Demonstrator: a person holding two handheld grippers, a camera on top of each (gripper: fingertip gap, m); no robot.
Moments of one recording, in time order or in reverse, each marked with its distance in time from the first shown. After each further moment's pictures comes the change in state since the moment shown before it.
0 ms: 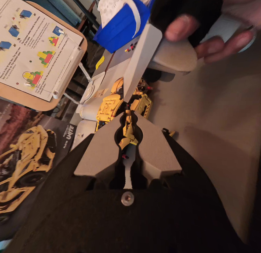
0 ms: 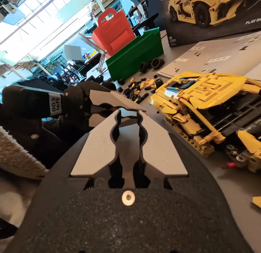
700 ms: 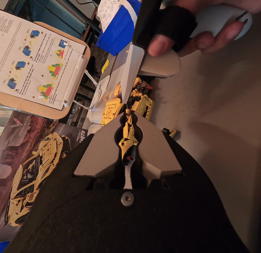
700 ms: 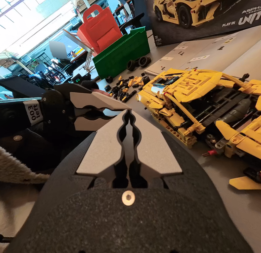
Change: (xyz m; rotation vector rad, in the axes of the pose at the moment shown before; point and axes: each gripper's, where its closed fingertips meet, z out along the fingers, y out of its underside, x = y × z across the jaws) left arm 0.006 -0.005 0.000 -0.014 -0.052 0.141; right arm 0.018 0.005 -0.007 -0.006 0.090 -0.020
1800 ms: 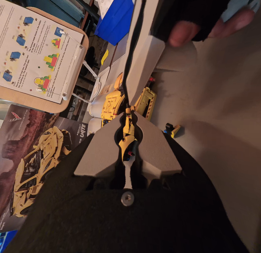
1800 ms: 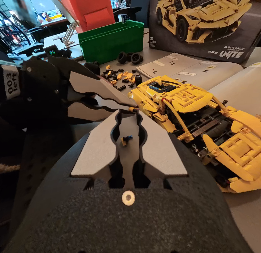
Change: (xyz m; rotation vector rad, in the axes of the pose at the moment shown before) left arm -0.002 0.013 0.006 -0.062 -0.005 0.003; right arm -0.001 0.005 0.003 -0.050 0.119 -0.311
